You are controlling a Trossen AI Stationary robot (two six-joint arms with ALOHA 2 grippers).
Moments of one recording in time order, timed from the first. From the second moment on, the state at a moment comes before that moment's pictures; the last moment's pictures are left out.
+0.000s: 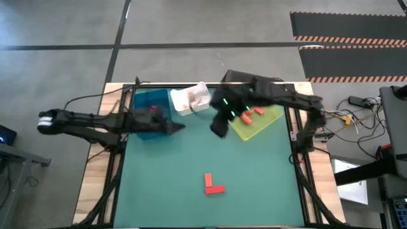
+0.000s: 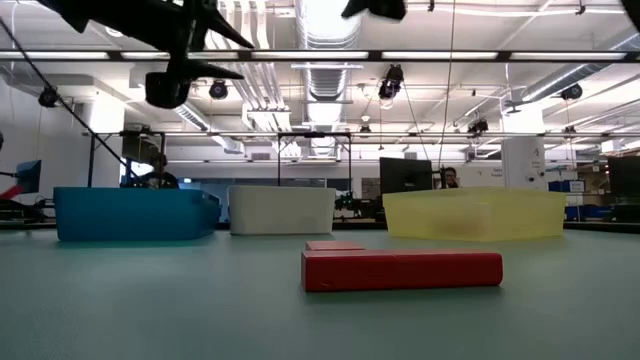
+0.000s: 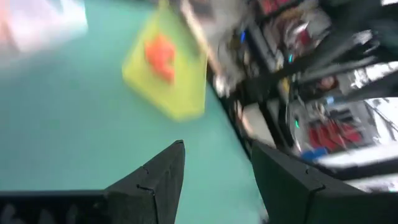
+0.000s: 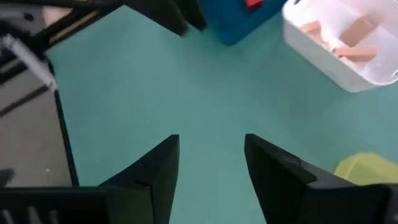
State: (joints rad) left arm 0.05 0.91 0.65 -0.02 -0.14 -1.04; right arm -0.10 1.85 2.16 -1.25 -0.13 0.40
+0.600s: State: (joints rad) left arm -0.33 1.45 0.93 -0.01 -0.14 -1.55; right arm 0.49 1.40 1.46 -0.89 0.35 0.79
